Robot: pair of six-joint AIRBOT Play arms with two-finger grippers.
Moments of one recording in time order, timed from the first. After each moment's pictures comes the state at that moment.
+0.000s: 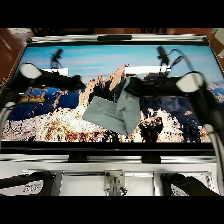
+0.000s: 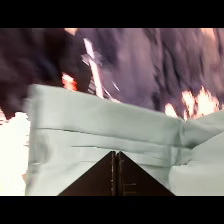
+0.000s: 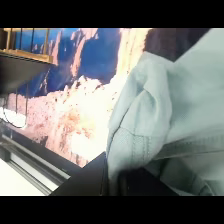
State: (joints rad) left arm -0.12 -1.39 1.39 0.90 -1.06 -1.44; right arm 0.32 -1.24 1.22 -0.82 0.92 1.60
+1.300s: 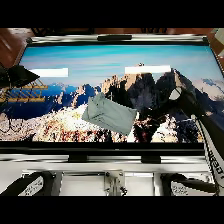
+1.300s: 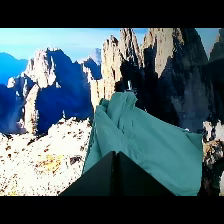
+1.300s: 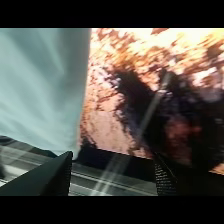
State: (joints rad) left arm 0.15 -1.04 1.39 0.96 -1.26 -1.40; right arm 0.09 -1.42 1.00 -1.06 1.23 1.59
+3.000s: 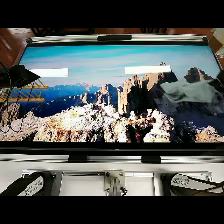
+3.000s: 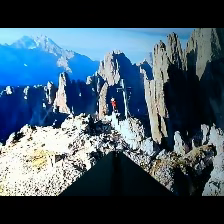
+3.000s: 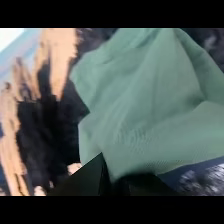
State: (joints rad) left arm 0.15 -1.05 1.39 0.97 -1.26 -1.43; right arm -0.66 -1.44 1.54 -1.05 1.28 1.41
